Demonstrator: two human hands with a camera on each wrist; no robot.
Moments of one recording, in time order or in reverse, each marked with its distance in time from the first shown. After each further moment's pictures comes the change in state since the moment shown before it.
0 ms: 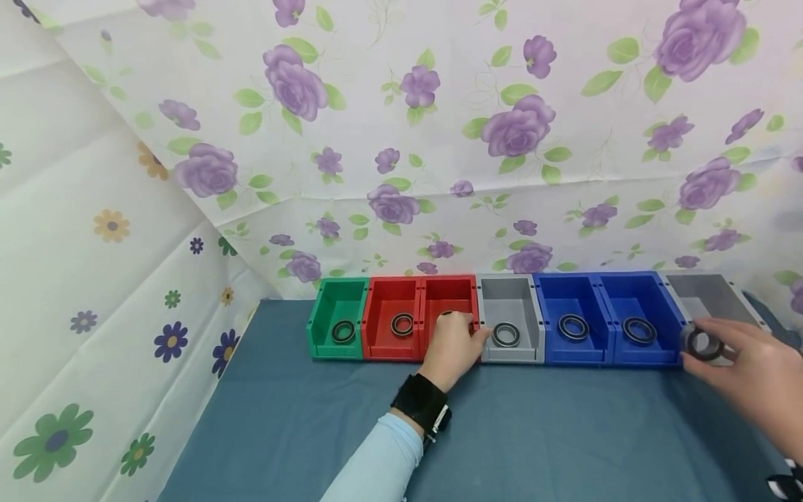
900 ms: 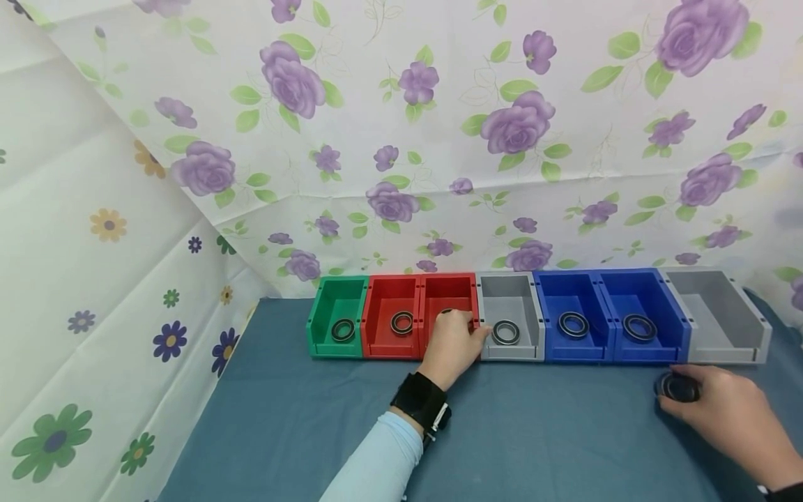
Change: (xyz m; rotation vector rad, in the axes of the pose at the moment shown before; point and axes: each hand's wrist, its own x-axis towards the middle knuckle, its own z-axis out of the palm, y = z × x) left_hand 0.001 0.000 0.000 0.018 0.011 0.027; right_hand -0.032 0.003 0.036 -0.075 -0.362 0.127
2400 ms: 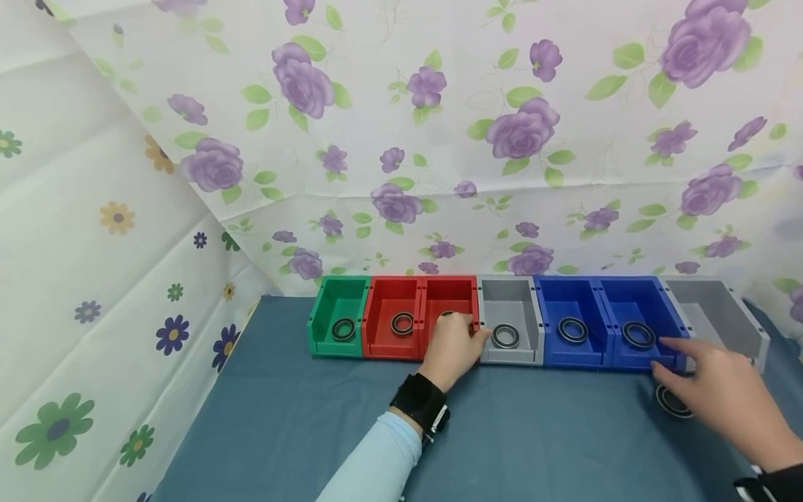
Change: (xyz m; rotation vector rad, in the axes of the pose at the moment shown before) left_hand -0.003 -0.001 0.000 -0.012 0.004 -0.005; right_hand 0.013 -0.031 -0.040 0.055 0.119 -0.155
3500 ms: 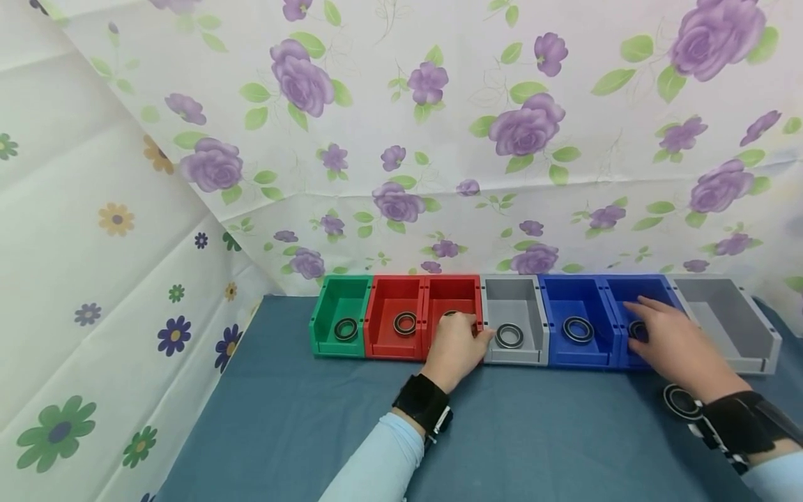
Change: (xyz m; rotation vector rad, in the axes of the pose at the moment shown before) left_hand 0.001 -0.004 0.003 -0.012 -0.006 -0.015; right_hand 0.066 0.000 0.027 -0.020 -0.143 -0.169
